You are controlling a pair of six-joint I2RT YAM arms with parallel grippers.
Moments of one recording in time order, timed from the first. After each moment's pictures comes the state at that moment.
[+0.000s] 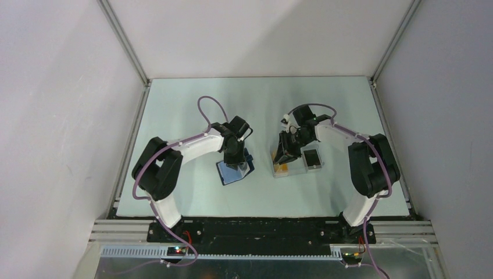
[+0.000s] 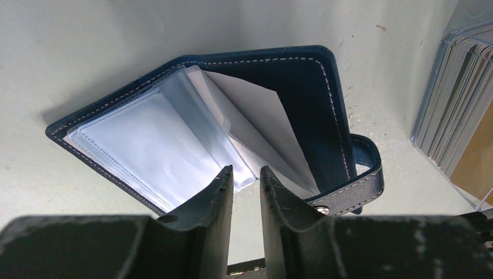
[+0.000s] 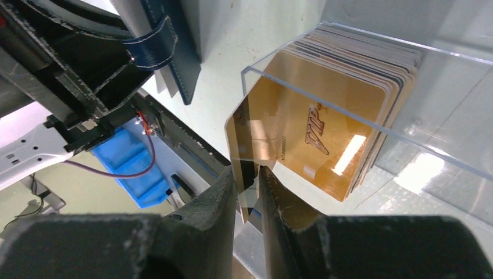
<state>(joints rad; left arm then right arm) -0.66 1.76 1.16 -0.71 0.06 -0.63 0.40 1.75 1.15 -0.65 -0.72 0.41</state>
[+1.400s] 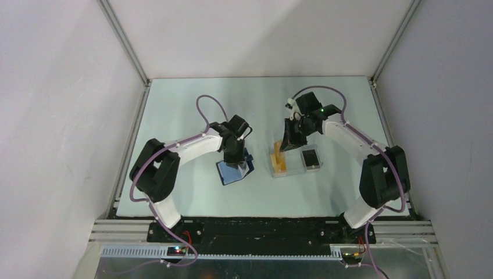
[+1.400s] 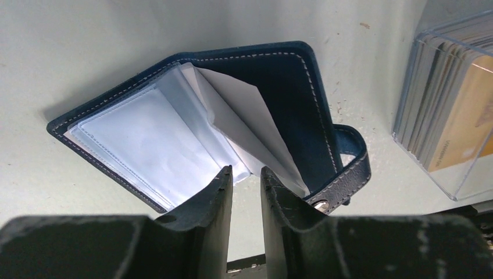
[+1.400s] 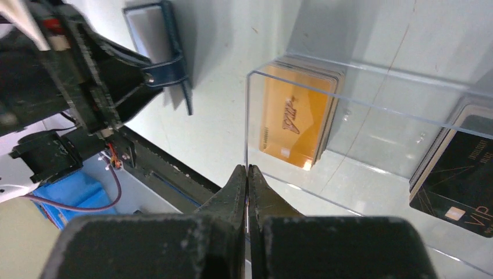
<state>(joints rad) -0.66 1.74 1.16 -0.71 0.06 -0.63 0.43 1.64 1.28 -0.78 -0.47 0.37</state>
